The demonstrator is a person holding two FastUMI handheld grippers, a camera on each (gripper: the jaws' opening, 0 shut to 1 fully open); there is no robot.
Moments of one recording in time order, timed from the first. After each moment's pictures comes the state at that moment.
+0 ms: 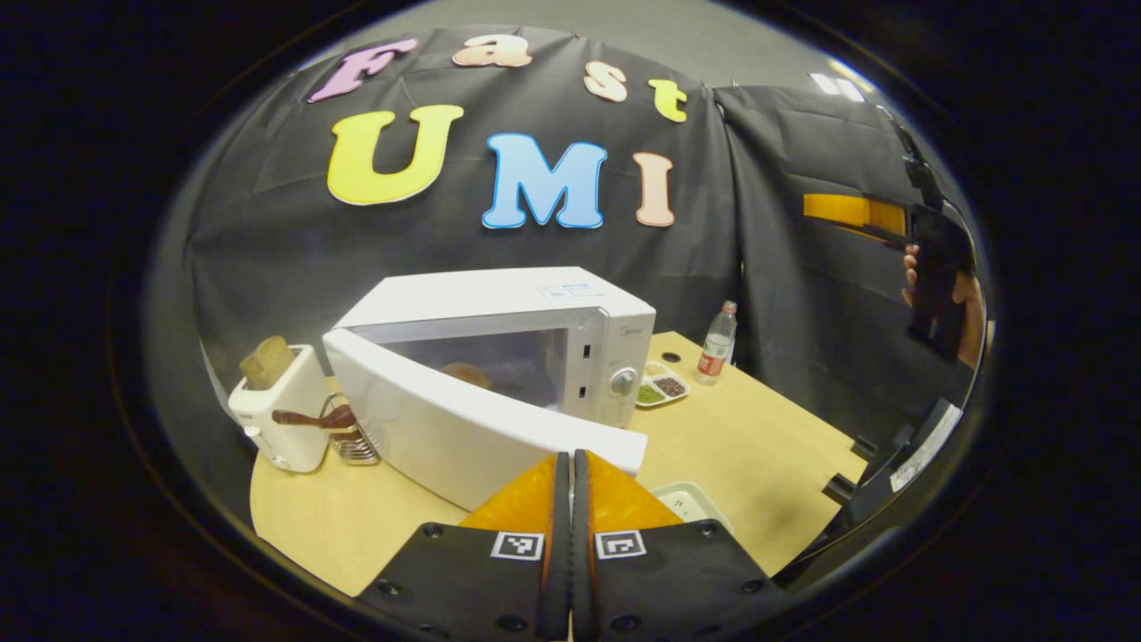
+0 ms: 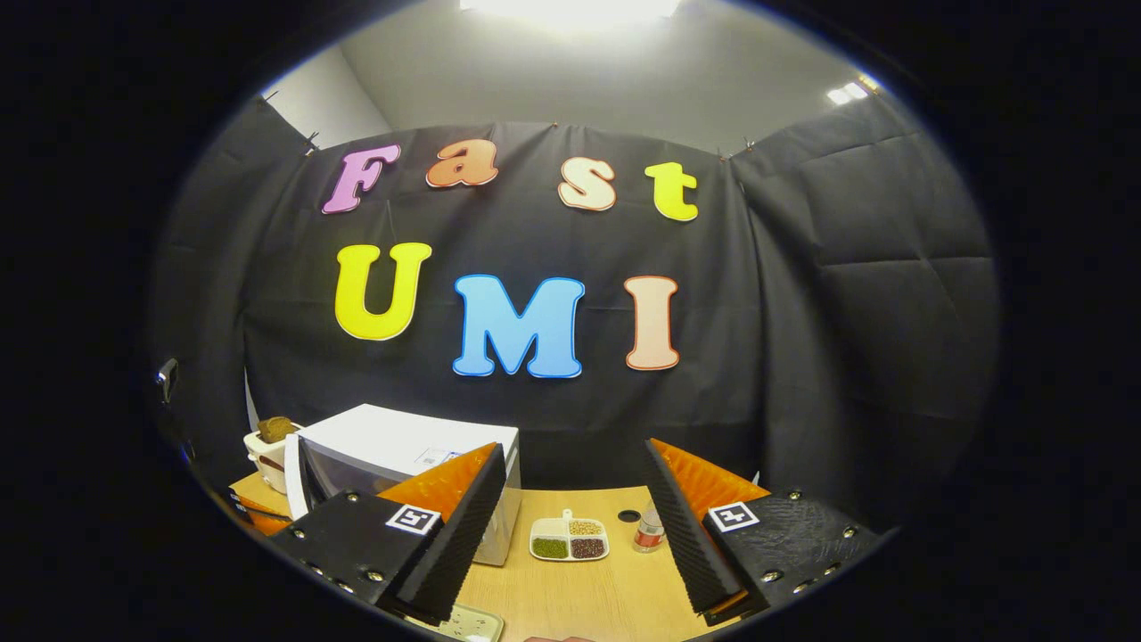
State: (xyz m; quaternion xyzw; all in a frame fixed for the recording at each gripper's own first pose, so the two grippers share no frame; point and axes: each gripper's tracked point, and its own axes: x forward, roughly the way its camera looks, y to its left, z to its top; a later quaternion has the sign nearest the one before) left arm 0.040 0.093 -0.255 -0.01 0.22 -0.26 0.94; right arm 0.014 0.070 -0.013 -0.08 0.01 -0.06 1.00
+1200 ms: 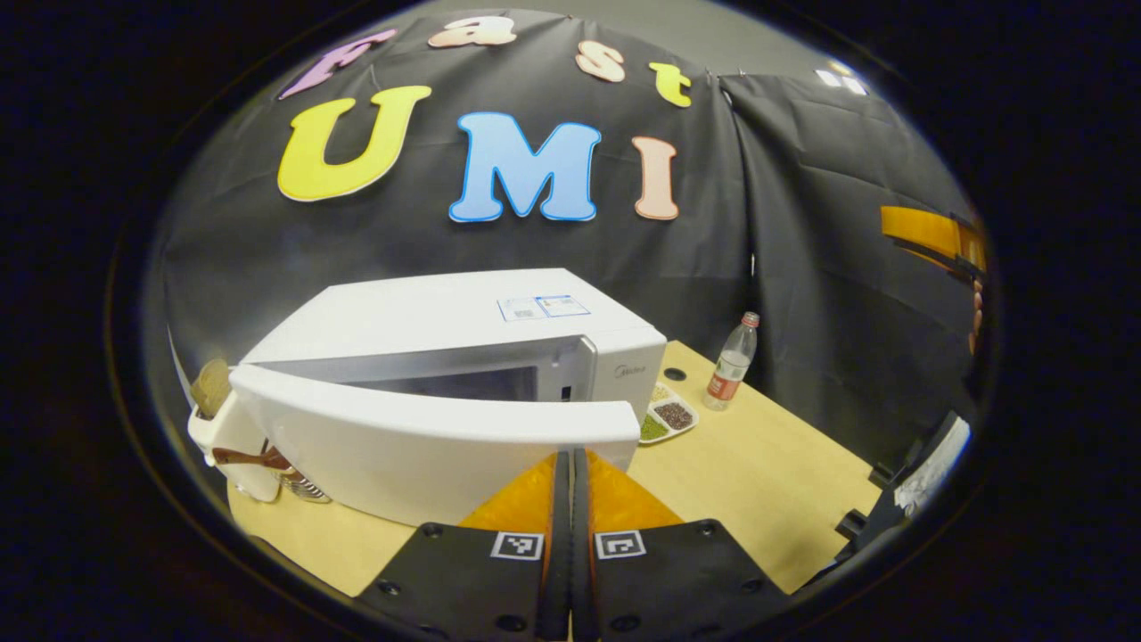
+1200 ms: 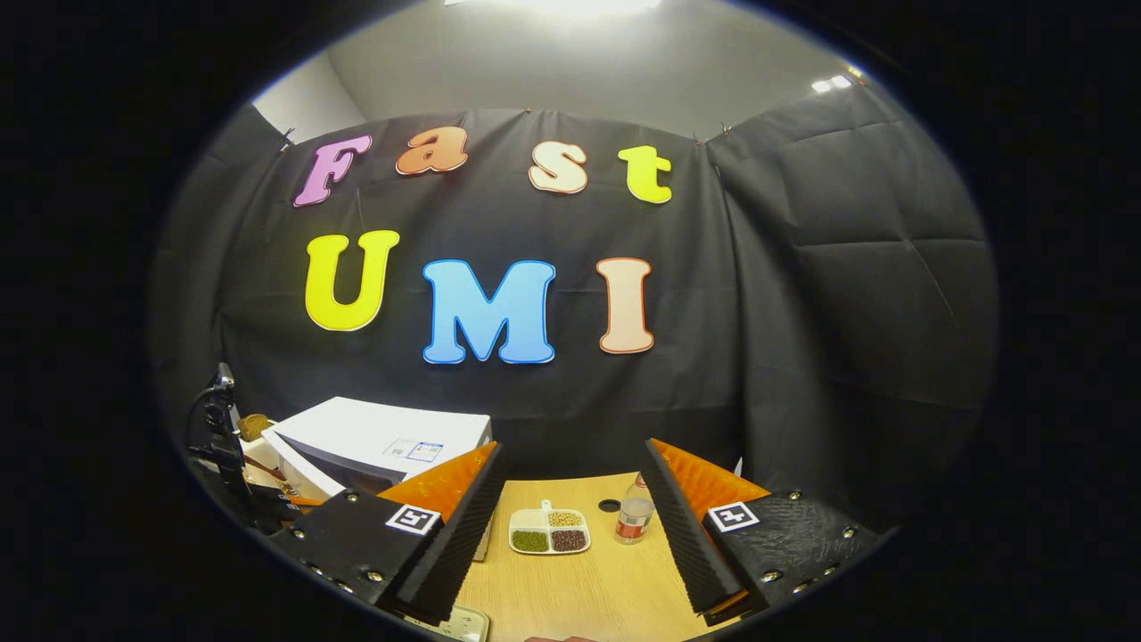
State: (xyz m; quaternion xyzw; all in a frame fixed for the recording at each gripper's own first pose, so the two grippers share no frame) left arm 0.147 0.011 -0.272 -0.01 0.23 -0.26 0.94; right arm 0.029 0.036 -0.028 -0.06 0.03 -0.09 0.99
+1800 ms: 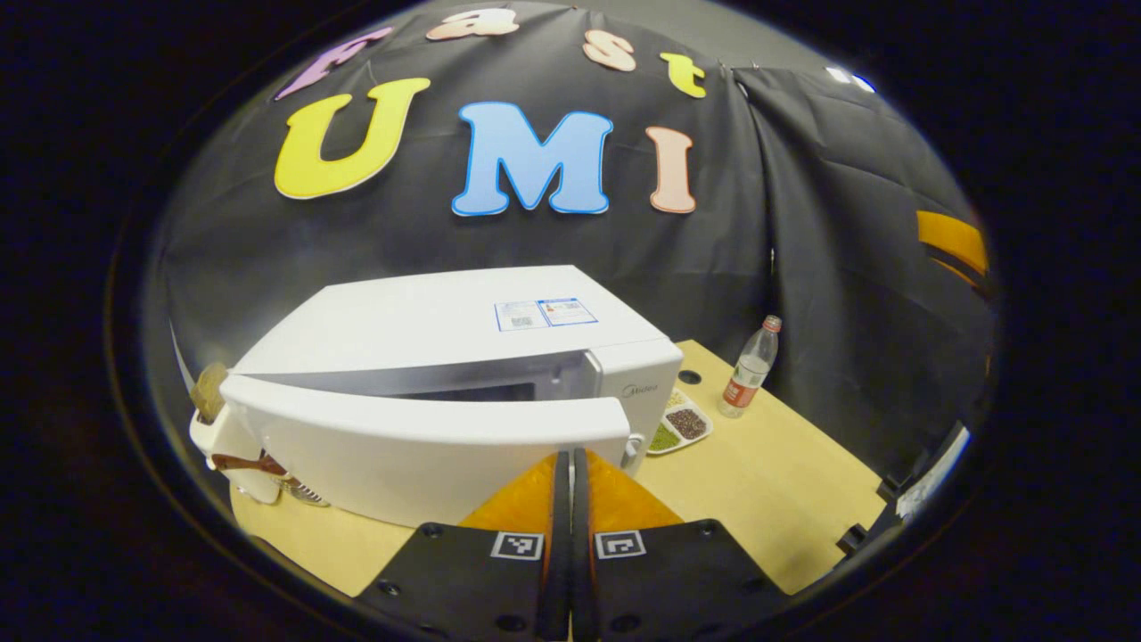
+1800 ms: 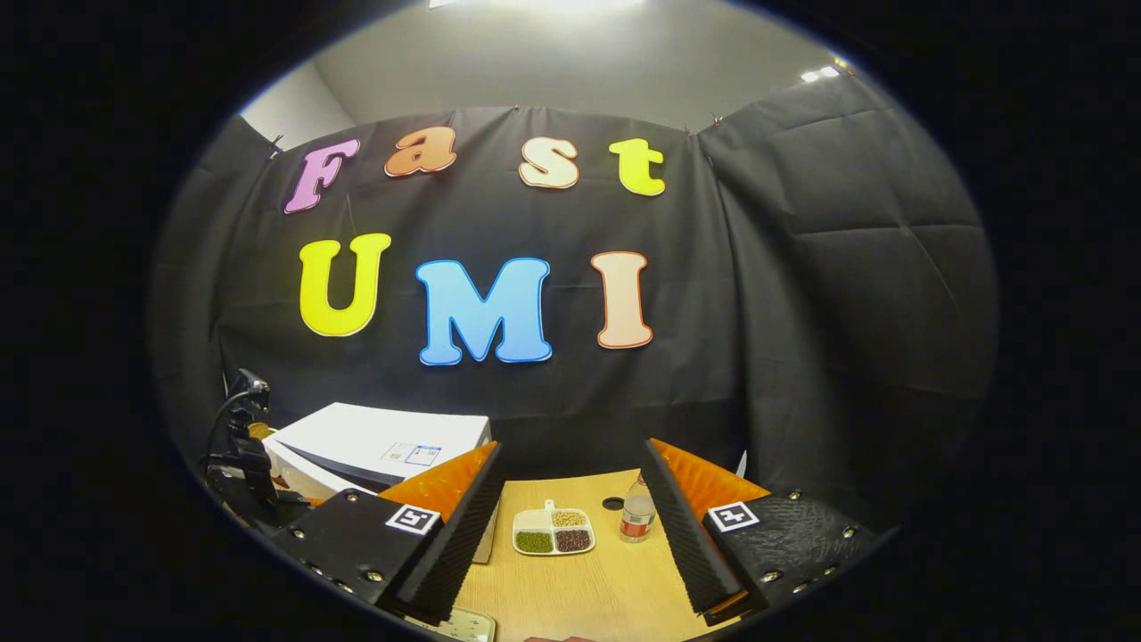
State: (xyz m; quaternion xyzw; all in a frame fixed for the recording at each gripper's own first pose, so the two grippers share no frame) left arm 0.181 -0.008 -0.271 -0.01 0.25 -0.24 0.94; right arm 0.034 0.034 -0.028 -0.05 0.03 -0.09 0.99
